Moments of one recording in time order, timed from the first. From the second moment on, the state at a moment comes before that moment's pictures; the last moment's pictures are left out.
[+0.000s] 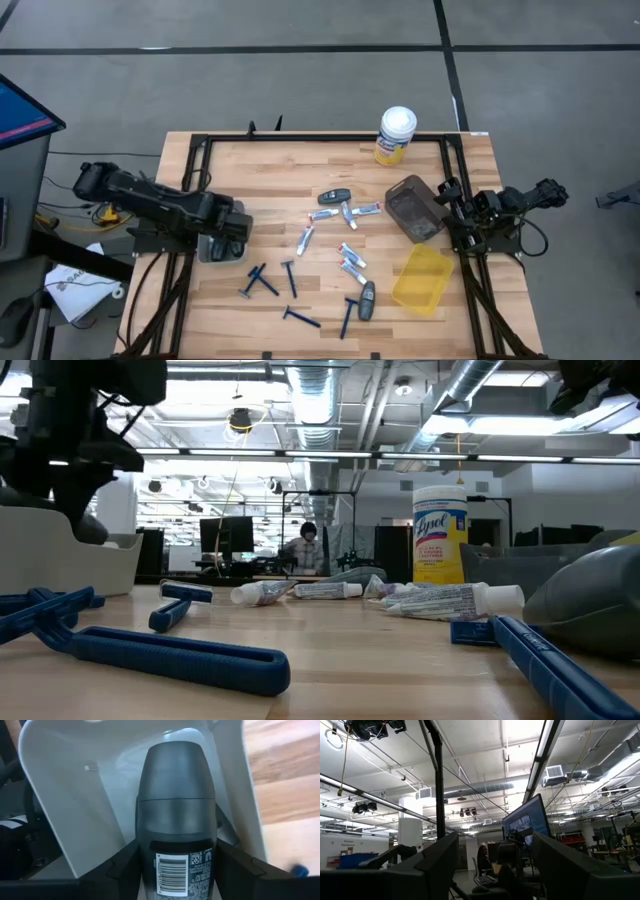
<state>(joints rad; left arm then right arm) -0.16 1.21 0.77 -1.21 -0.12 -1.55 0.40 0.01 0.01 0.64 0.24 -0.04</state>
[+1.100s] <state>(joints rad) -0.06 1.14 0.77 -0.82 -0.16 -1.48 0.40 0.01 0.01 0.64 0.24 -0.06</state>
